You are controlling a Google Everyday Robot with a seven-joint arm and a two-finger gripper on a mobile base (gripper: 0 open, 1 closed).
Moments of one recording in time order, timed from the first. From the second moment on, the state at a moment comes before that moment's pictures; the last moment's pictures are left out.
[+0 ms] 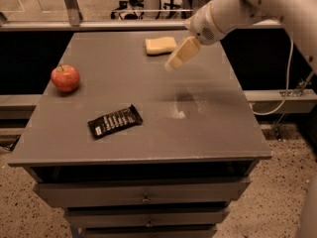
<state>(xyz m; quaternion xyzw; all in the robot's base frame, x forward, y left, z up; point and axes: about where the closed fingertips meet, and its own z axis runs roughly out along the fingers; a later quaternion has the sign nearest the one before) 0.691 -0.076 0.928 -0.54 0.73 0.14 0.38</state>
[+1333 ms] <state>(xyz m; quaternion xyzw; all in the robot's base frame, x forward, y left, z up) 0.849 -0.052 0.855 -0.44 0.79 0.08 0.42</state>
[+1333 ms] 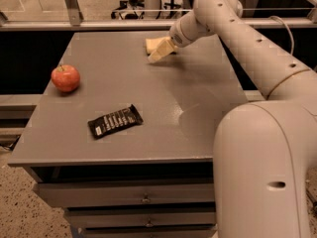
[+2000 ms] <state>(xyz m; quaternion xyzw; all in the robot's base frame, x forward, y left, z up) 0.865 -0.071 0.850 -0.42 0.80 0.09 0.42</state>
